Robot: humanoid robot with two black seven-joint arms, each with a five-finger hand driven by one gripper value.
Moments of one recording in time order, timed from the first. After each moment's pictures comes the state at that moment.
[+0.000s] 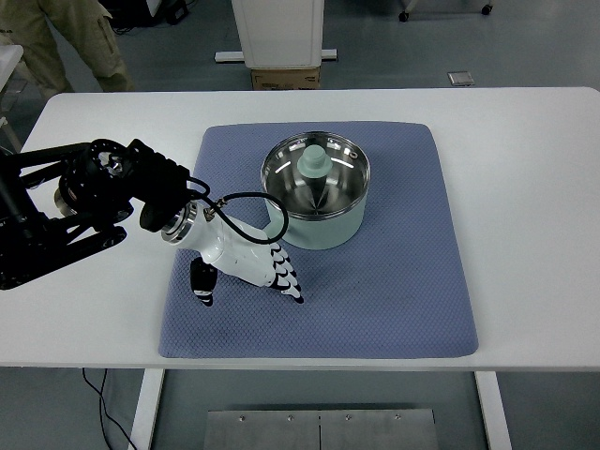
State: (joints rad) left arm -1.18 0.53 -0.18 -1.39 2.11 -0.51 -0.61; right arm 0.00 0.00 0.49 0.10 -0.43 -0.02 0.07
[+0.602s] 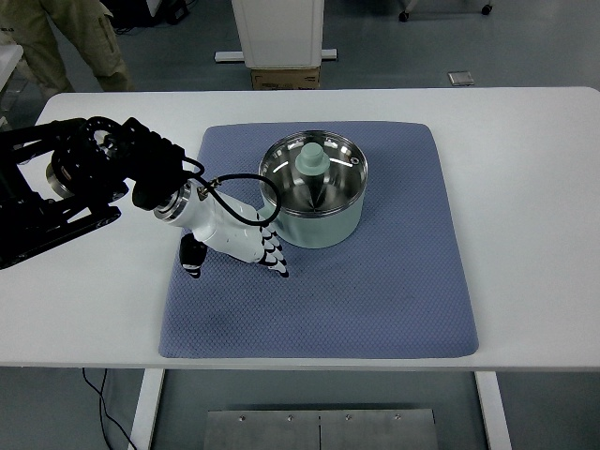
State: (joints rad) left arm -1.26 0.54 -0.14 -1.35 2.17 -0.51 -0.61; right arm 0.00 0.00 0.49 0.10 -0.43 -0.02 0.07
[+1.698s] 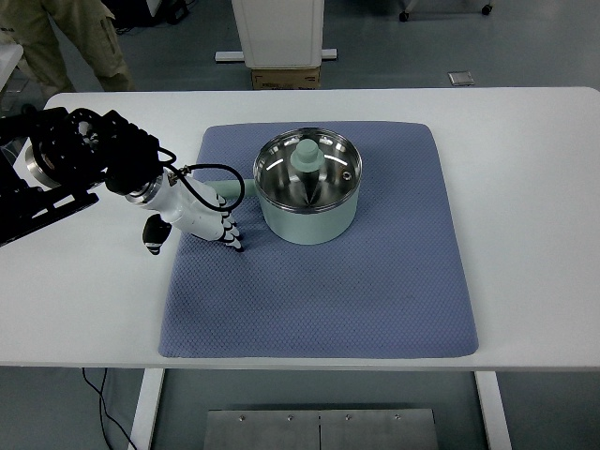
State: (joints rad) left arm -1.30 0.54 -0.03 -1.17 2.27 -0.42 -0.61; right arm 0.00 0.00 0.49 0.10 -0.43 -0.02 0.07
